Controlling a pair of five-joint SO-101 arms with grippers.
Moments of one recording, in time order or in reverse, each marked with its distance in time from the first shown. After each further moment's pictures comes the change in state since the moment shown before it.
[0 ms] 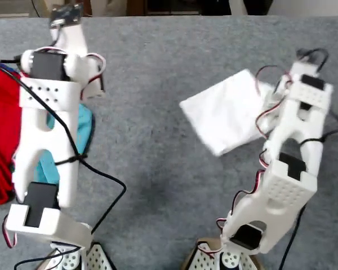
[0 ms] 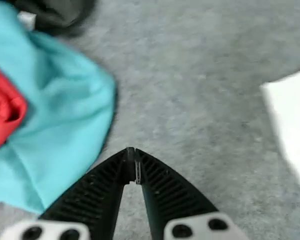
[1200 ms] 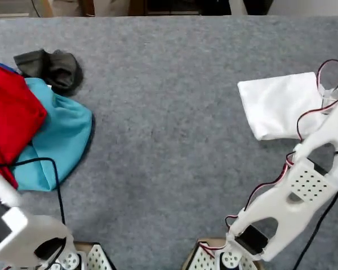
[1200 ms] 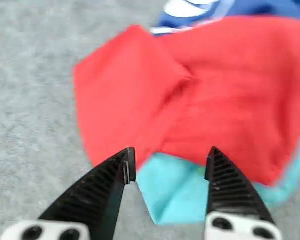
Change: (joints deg) left arm -54.2 0.4 7.9 -6.4 -2.7; right arm 14.5 15.6 -38.0 17.0 18.0
